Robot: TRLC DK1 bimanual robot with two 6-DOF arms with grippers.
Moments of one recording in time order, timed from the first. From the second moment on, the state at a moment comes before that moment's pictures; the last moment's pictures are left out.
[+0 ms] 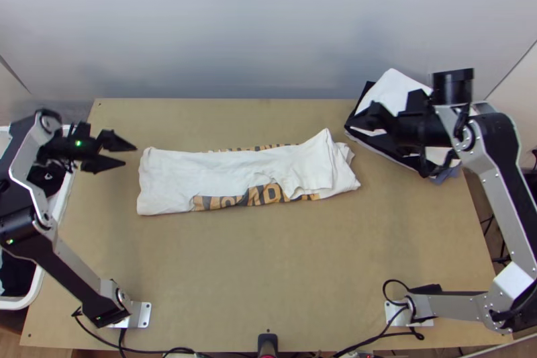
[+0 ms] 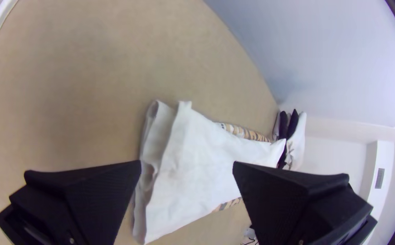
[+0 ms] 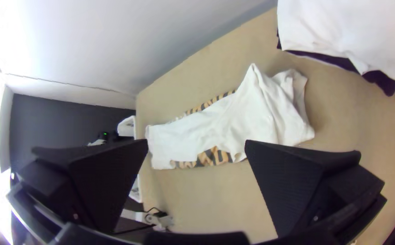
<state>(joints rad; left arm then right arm) 0.49 1.96 1.59 -1.16 0.79 0.15 0.16 1.44 1.62 -1.01 -0.57 0.66</state>
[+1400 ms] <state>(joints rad) 0.20 1.87 1.17 -0.71 0.74 0.01 0.07 1.45 1.56 -1.07 -0.80 0.69</state>
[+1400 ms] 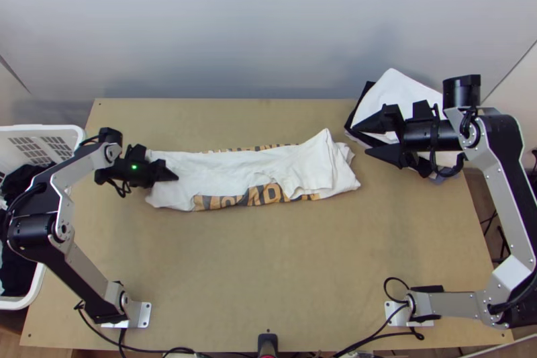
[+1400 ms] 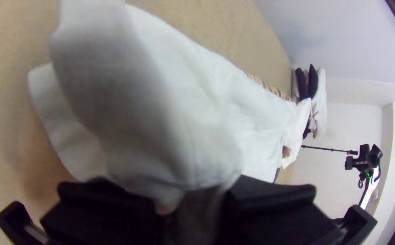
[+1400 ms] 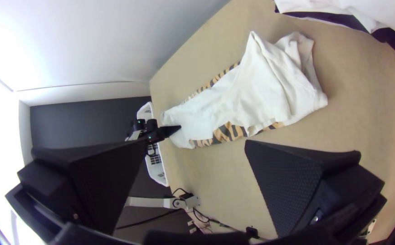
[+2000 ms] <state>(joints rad) 0.64 1.89 1.44 -1.02 0.74 0.22 0.08 1.41 1.46 -1.06 -0.80 0.65</state>
